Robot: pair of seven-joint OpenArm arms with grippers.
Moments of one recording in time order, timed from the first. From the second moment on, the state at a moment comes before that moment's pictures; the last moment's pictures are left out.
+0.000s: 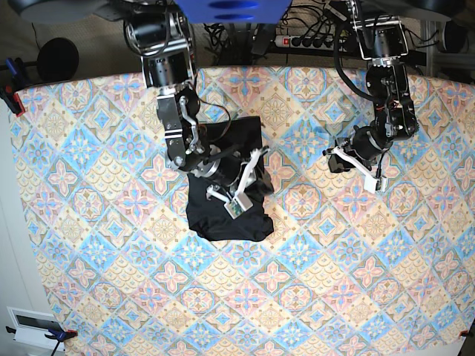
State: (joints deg) left arm 2.4 -12.1 -15.1 84.8 -36.3 -17.0 52.6; right arm 9.2 -6.6 -8.6 69.9 11.2 37.6 -29.3
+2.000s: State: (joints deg) left arm 0.5 -11.8 -15.0 85.0 -36.3 -17.1 52.6; right arm 2.2 3.6 -0.2 74.2 12.5 34.5 -32.2
